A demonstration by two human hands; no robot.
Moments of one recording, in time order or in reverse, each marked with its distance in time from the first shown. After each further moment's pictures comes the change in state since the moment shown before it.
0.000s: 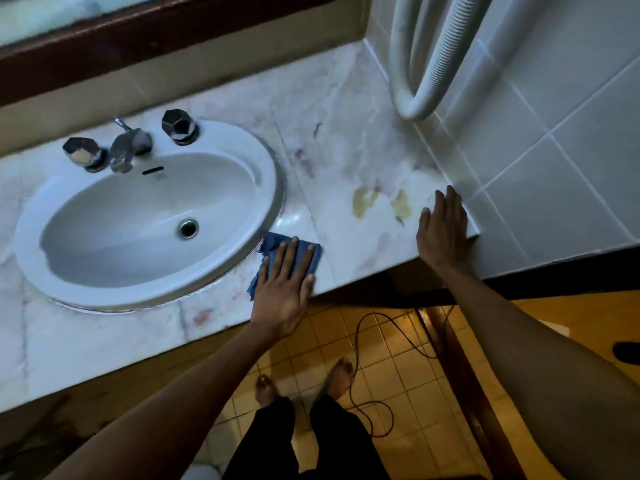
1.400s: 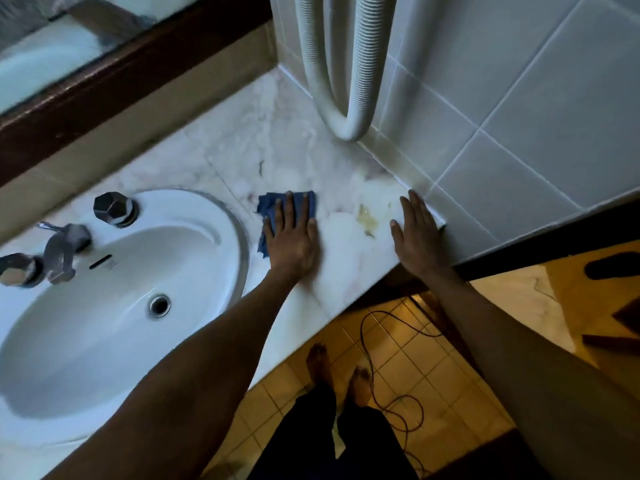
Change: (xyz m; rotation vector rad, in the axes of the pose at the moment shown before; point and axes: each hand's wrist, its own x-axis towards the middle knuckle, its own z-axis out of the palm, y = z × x) left_hand 0.187 0.052 -0.024 -0.059 -0.057 0.046; right_hand -0.007 0.009 -0.004 0.037 -0.027 0.033
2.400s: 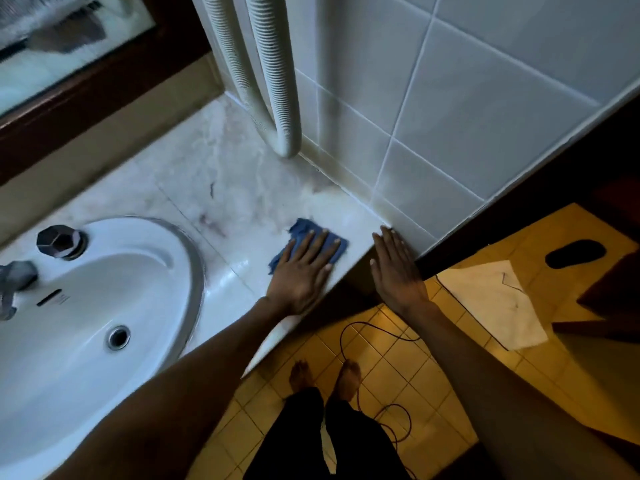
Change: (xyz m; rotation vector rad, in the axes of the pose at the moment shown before) left_hand -0.041 0.060 0.028 0.159 -0.155 0.625; right_hand -0.069 0.037 -0.031 -0.078 -0.125 0.046
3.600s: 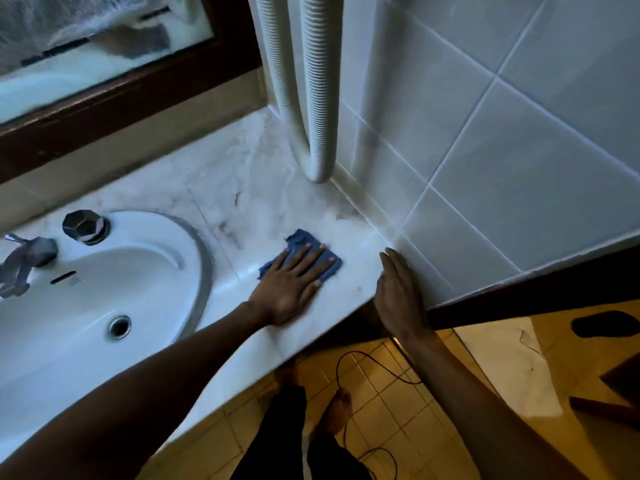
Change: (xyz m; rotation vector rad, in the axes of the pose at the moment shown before) left_hand 0.002 -0.046 -0.008 0.095 0.009 -0.076; right_hand 0.040 -0.027 -0.013 0.141 0.137 -0.058
